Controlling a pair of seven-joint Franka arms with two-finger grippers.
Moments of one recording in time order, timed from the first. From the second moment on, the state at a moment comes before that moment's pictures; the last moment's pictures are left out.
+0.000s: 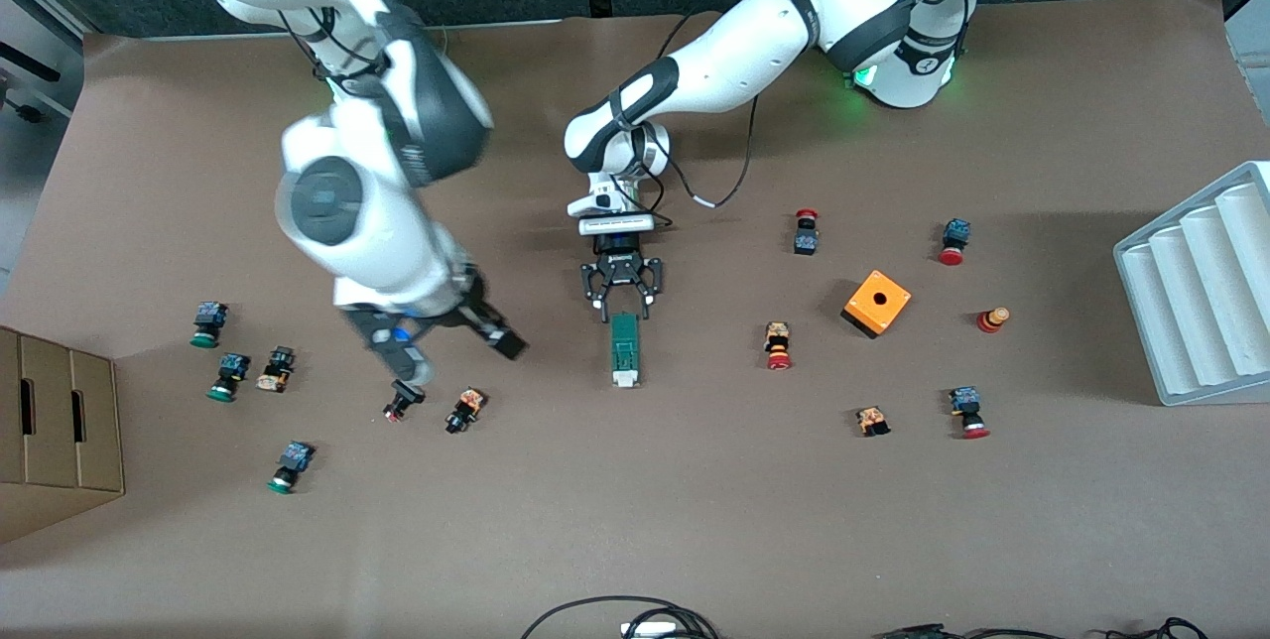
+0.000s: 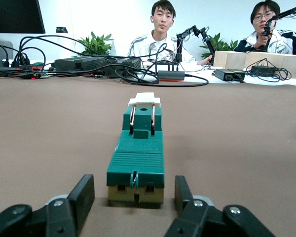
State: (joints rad) left arm -0.83 1.08 -0.39 -1.59 2.02 1.71 -2.57; right arm 0.53 0.33 -0.16 -1.50 0.19 1.84 1.03
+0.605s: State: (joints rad) left arm -0.83 1.08 -0.39 -1.59 2.01 1.73 -2.54; right arm 0.17 0.06 -0.13 -1.62 0.16 1.65 0.21
